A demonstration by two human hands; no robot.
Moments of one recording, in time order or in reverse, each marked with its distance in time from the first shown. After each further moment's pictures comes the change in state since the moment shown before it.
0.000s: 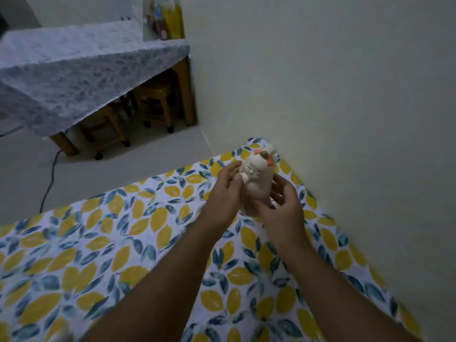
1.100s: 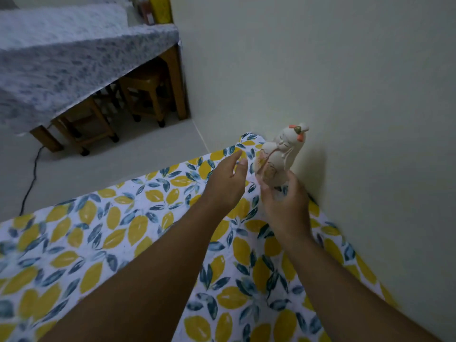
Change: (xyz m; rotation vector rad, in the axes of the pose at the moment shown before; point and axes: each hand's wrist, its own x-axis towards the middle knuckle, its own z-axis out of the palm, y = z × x) left_hand 0.077 -0.025 0.016 0.411 0.019 0.046; right_hand 0.076 0.056 -0.004 -0.543 0.170 -0.027
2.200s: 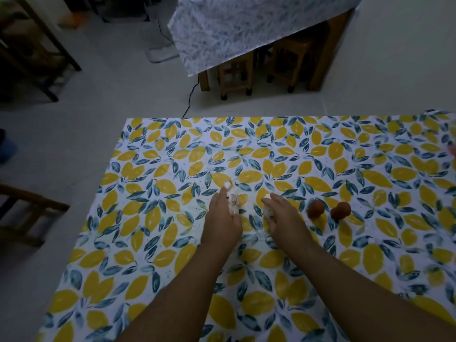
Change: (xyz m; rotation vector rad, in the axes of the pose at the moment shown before) left_hand -0.438 -0.236 -0.294 0.232 0.426 -0.489; right_hand -0.426 -0.117 0.188 -0.324 -0.888 -0.527
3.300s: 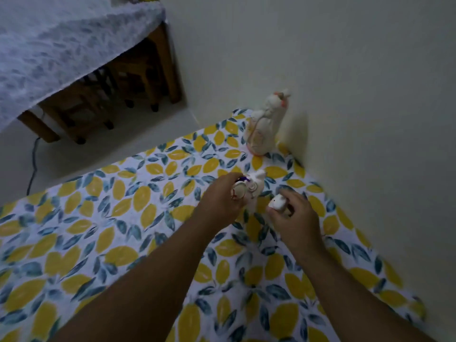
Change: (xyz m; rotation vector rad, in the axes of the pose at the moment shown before) left_hand 0.050 0.389 0.323 0.133 -0.530 0.644; right_hand -0.080 0.357 -0.274 0.305 0.761 0.483
